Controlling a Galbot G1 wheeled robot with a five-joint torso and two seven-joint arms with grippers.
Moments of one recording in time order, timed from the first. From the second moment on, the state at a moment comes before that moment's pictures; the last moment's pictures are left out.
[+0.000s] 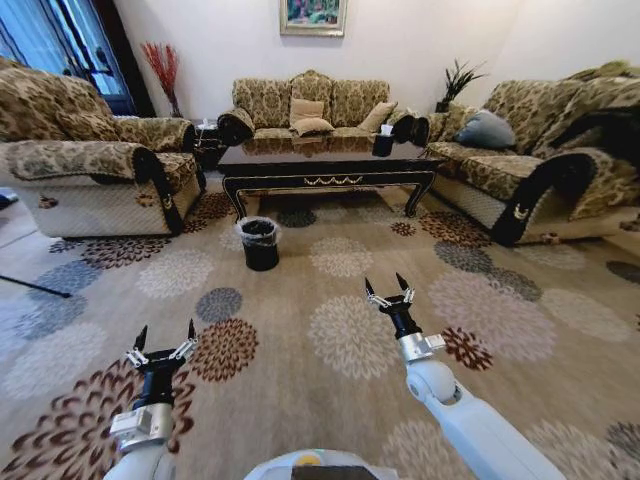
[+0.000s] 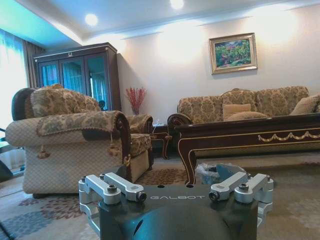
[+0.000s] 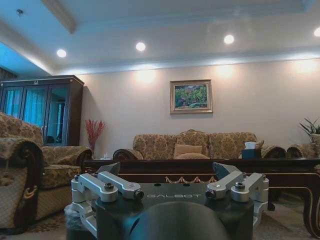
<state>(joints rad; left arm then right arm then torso) 1.79 -1.51 -0.79 -2.23 -0.12 -0.16 -0.09 -1.22 0.93 0.20 1.82 0.49 0.43 0.21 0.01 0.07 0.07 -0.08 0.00</state>
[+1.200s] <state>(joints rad) 1.79 -1.51 -0.79 -2.23 -0.12 -0.16 -0.09 -1.22 0.92 0.20 1.82 0.49 0.43 0.21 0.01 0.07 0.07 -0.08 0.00</state>
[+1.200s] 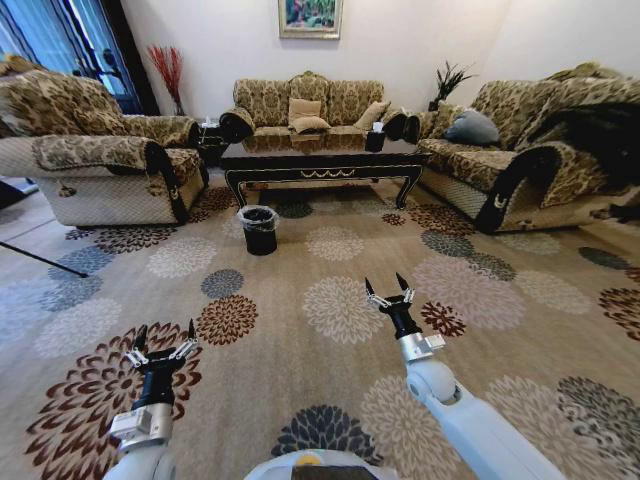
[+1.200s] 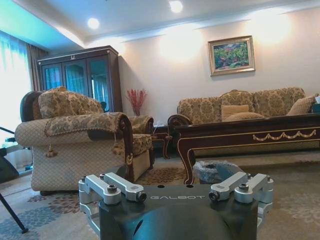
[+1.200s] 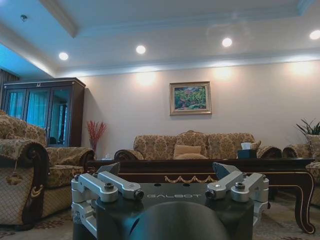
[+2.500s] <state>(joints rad) 1.79 -1.51 -0.79 -2.23 -0.12 -0.16 -0.09 -1.22 0.92 0.20 1.82 0.49 0.43 0.21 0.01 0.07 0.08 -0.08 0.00</state>
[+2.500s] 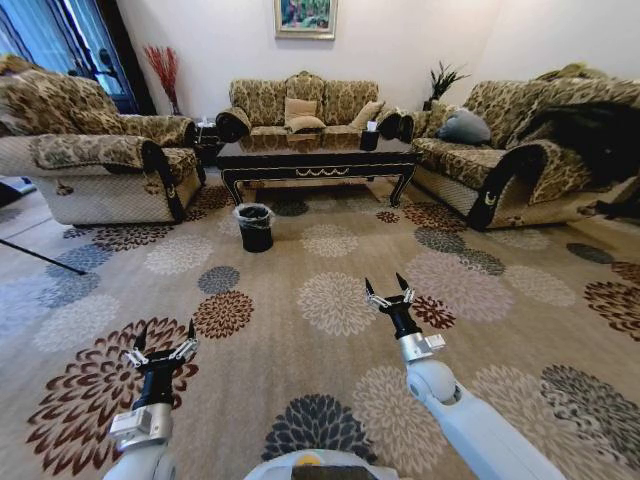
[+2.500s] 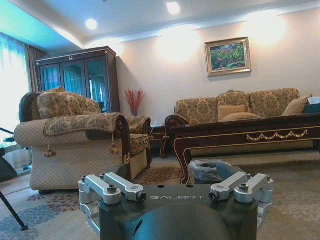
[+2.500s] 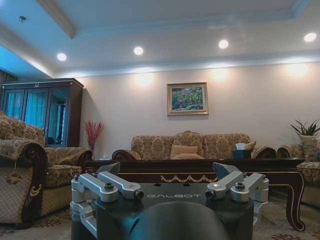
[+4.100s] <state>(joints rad) 1.79 -1.51 -0.79 -2.23 -0.12 -0.16 -0.09 -1.22 0.93 0.20 1.82 0.49 0.43 0.21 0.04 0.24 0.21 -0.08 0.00</state>
